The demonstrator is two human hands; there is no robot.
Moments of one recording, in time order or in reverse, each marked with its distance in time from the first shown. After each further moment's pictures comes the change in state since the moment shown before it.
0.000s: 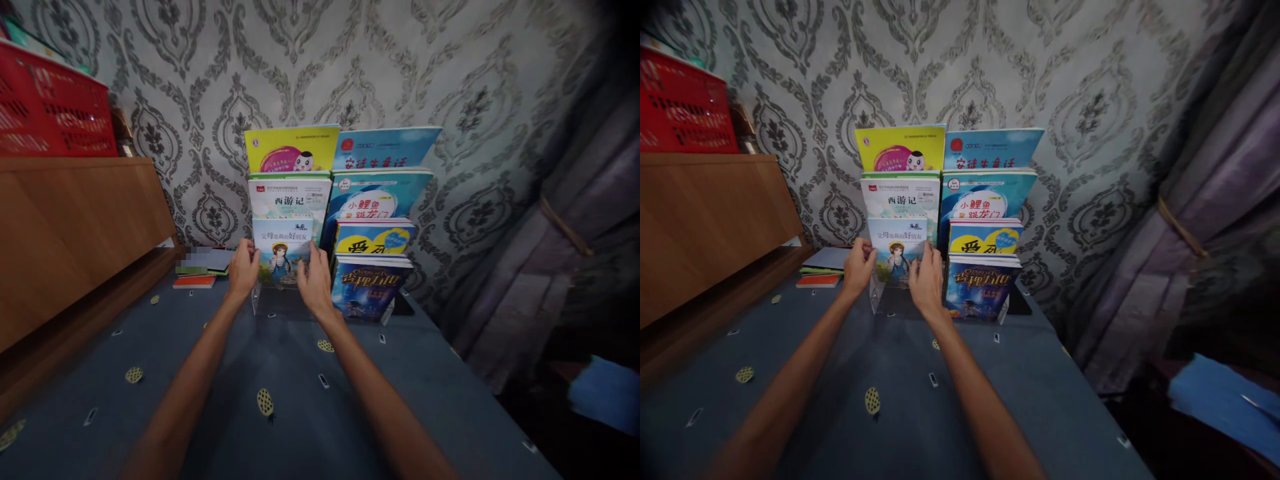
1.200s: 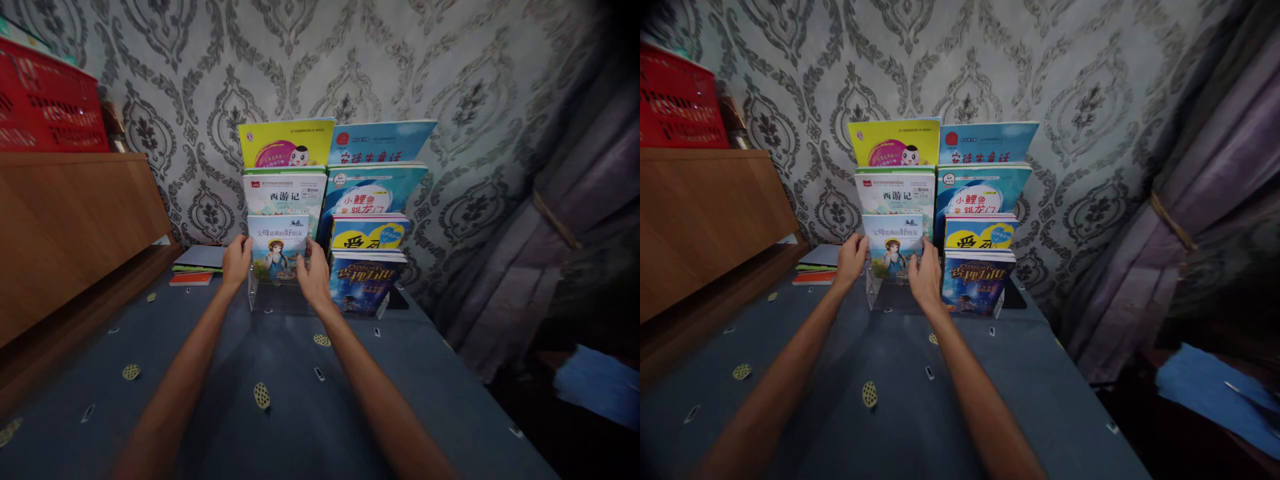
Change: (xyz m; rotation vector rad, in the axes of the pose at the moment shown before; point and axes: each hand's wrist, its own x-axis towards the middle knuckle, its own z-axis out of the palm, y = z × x) left_hand 0.014 -0.009 -0.003 -0.087 -0.068 0.003; right_hand 0.002 0.005 -0.001 0.104 0.026 0.044
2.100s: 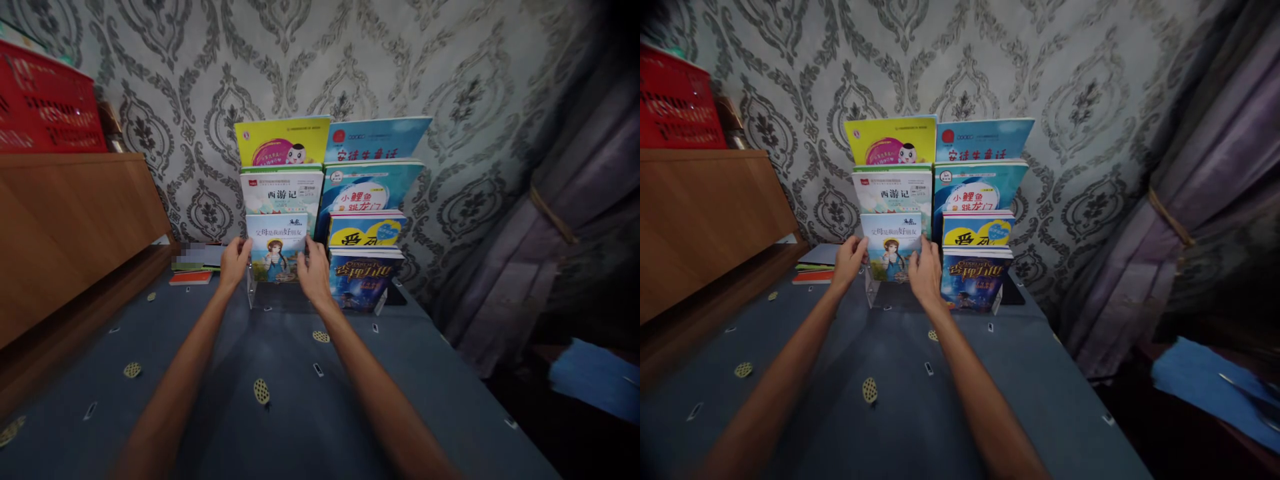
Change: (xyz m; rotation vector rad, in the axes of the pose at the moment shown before) left_hand -0.009 -0.002 -0.003 -0.199 -0.038 -0.048; right_hand 0.003 0.001 -0.003 -0.052 -0.015 0.013
